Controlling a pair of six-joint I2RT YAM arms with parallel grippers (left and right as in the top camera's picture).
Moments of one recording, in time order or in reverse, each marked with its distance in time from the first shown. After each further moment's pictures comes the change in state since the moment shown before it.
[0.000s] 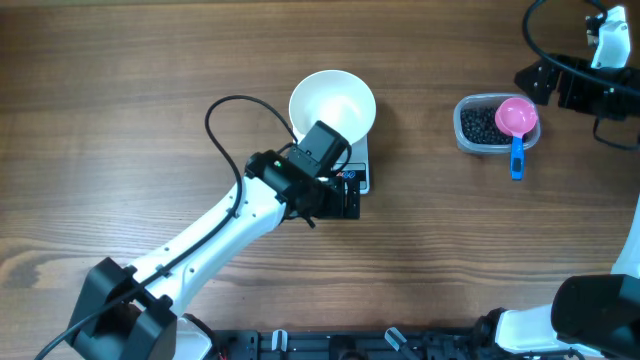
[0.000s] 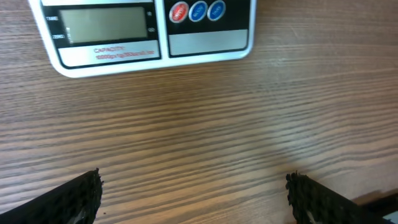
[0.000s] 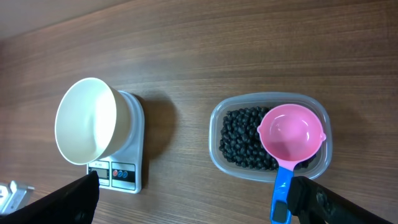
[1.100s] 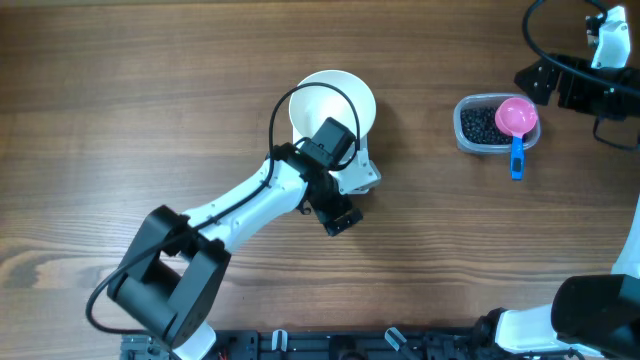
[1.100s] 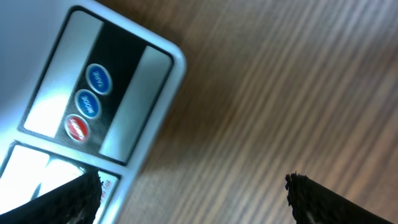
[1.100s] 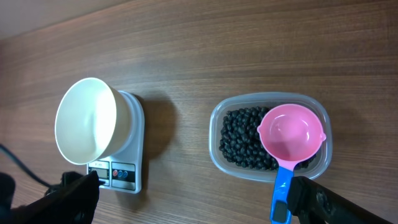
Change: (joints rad) left arm 0.030 0.228 0.000 0.189 0.086 1.061; right arm 0.000 0.000 0.000 0.000 0.000 0.000
